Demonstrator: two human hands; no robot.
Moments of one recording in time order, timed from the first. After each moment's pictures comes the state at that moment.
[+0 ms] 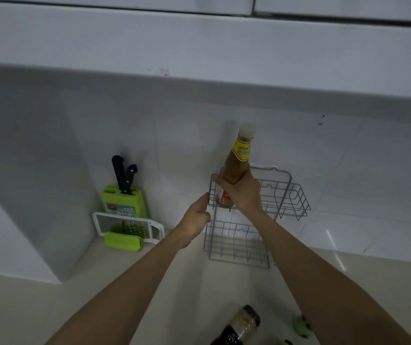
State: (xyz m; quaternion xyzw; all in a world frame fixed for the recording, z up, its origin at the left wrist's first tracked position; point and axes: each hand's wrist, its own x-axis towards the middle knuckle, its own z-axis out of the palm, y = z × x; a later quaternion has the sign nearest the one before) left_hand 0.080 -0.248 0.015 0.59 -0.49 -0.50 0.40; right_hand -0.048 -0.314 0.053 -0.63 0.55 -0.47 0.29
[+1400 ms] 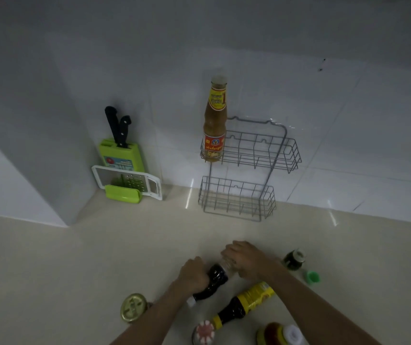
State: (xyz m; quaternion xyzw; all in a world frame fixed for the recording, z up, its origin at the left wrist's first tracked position) left_hand 0.016 -0.087 -0.120 0.74 -0.51 -0.44 0.01; right_hand -0.161 -0.171 -0.142 -0.91 0.35 0.17 0.13
